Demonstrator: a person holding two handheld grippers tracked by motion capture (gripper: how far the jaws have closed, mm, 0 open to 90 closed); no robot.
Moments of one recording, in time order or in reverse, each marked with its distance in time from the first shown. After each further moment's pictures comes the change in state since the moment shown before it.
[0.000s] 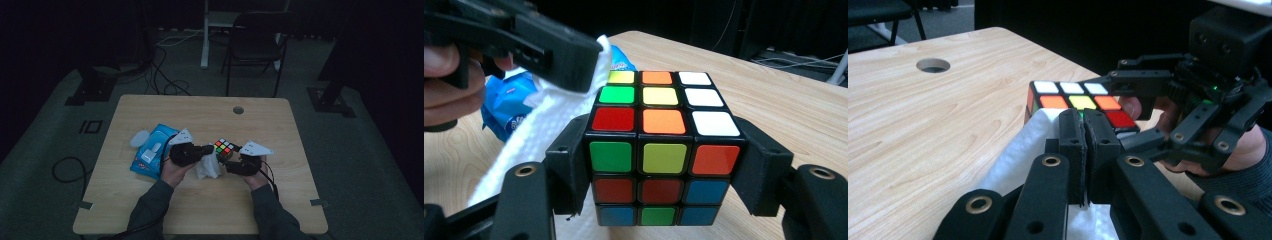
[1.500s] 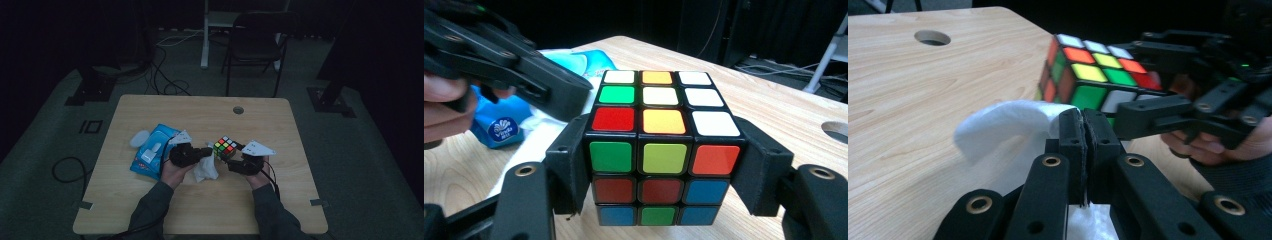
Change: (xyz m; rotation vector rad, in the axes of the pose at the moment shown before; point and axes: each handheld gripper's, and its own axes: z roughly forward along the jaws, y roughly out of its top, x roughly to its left) left arm 0.007 -0.012 0.005 0.026 -0.013 -0.073; right arm -0.002 0.002 -0.005 -0.018 -0.053 -0.026
